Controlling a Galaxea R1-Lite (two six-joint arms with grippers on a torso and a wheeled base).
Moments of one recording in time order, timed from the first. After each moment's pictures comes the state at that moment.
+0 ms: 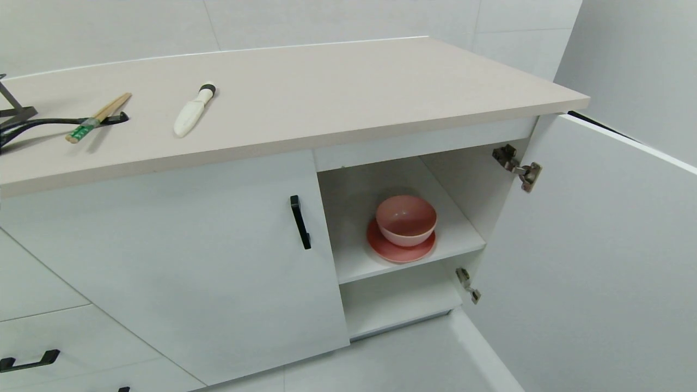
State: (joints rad) left arm 0.00 0.00 0.00 0.00 0.06 0.03; right arm 0.07 0.27 0.00 -0.08 0.00 -0.04
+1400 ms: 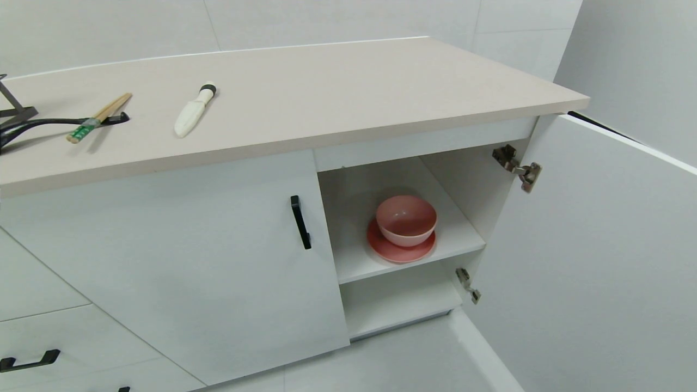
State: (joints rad) left arm 0.00 0.00 0.00 0.00 0.01 0.04; right arm -0.03 0.05 0.00 0.00 -0.01 -0.04
